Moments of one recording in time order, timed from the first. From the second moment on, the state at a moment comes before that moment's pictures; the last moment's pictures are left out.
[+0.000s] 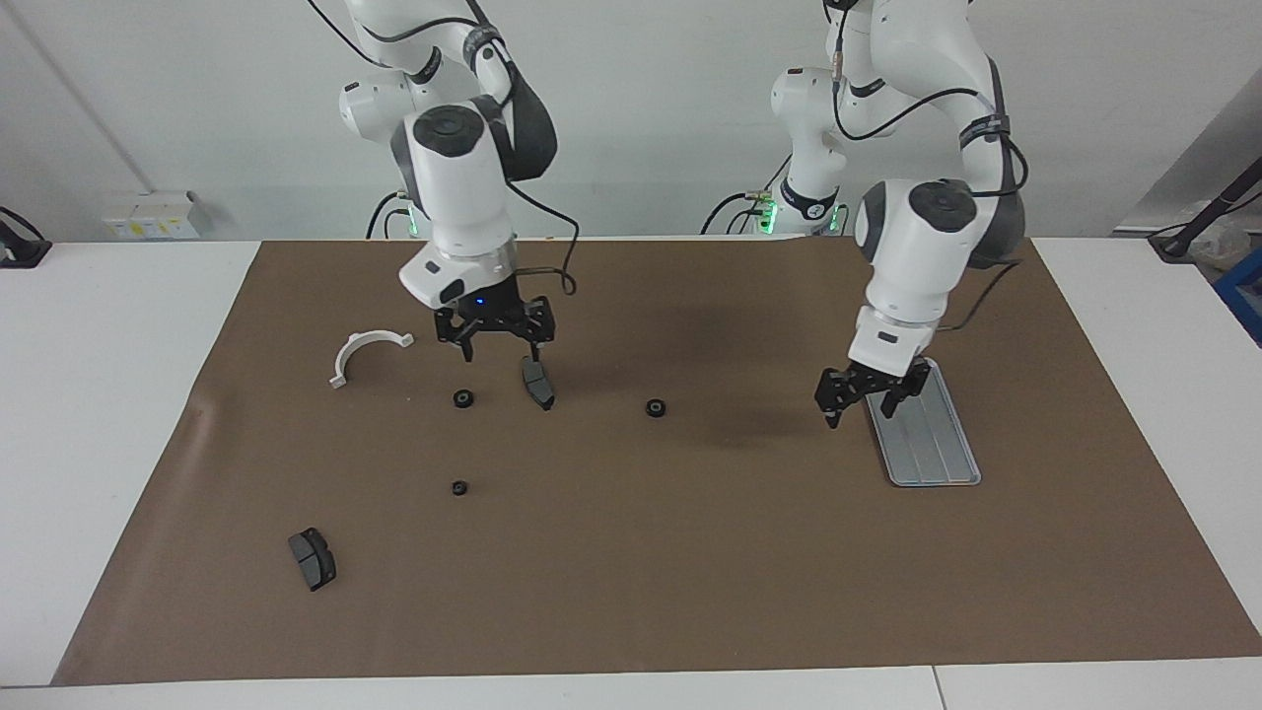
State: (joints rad) left arm -0.26 0.18 0.12 -1.90 -0.01 2.24 -0.16; right arm 0.42 0.14 0.01 -1.91 -0.04 2.18 0.51
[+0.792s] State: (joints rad) left arm -0.11 0.03 0.12 -1.67 -0.05 1.76 0.11; right arm 0.65 0.46 0.01 -1.79 -0.13 2.40 0.81
